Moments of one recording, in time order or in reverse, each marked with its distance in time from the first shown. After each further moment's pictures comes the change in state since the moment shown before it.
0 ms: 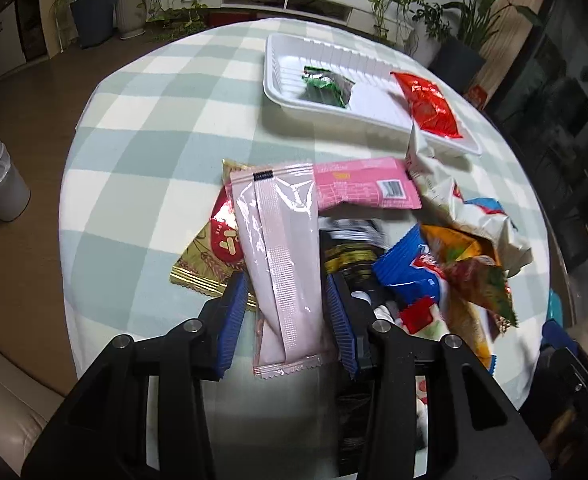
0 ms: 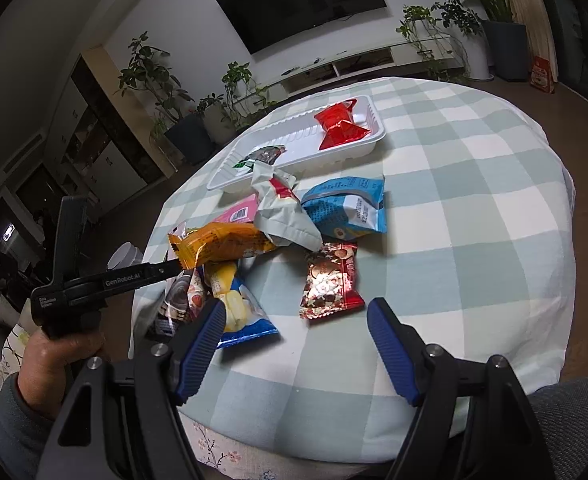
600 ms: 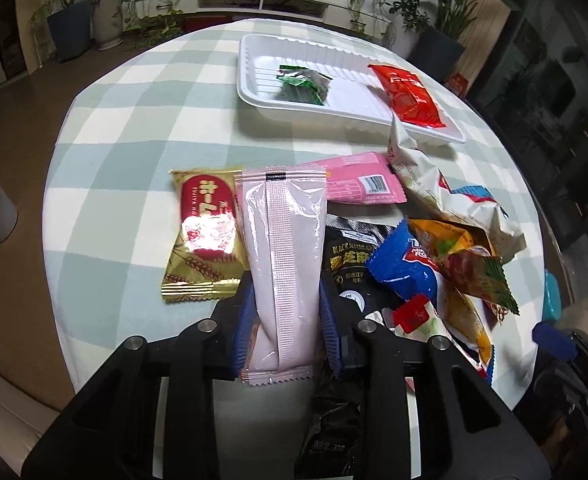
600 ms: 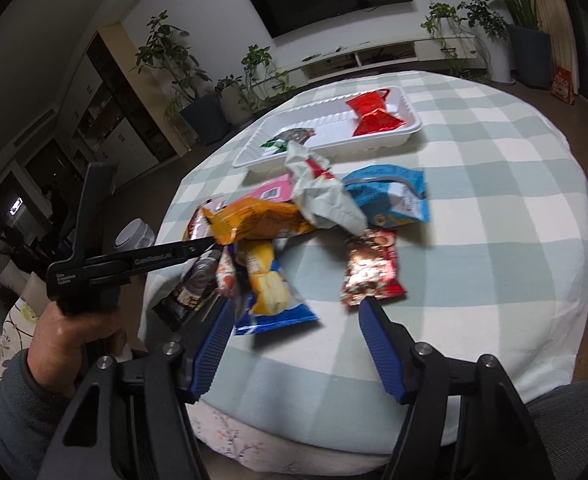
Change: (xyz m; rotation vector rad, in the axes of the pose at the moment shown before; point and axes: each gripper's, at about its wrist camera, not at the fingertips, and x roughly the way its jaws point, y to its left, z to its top) left arm 0.004 -0.006 0.002 0.074 -0.003 -0.053; right arm 0.008 0.030 -0.005 -0.068 0.062 0.039
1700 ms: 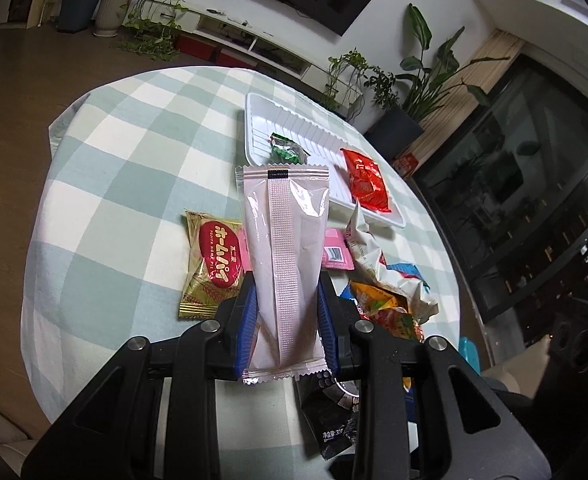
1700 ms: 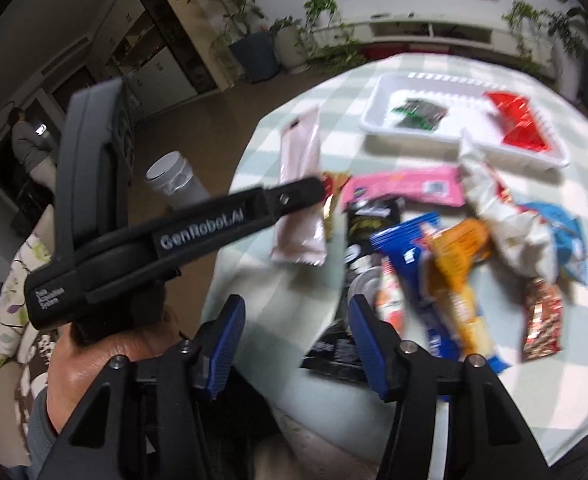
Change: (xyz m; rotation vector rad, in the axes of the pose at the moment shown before) left arm -0.053 0.054 -0.004 -0.213 -0.199 -0.290; right arm 0.076 0.127 0.026 -0.177 0.217 0.076
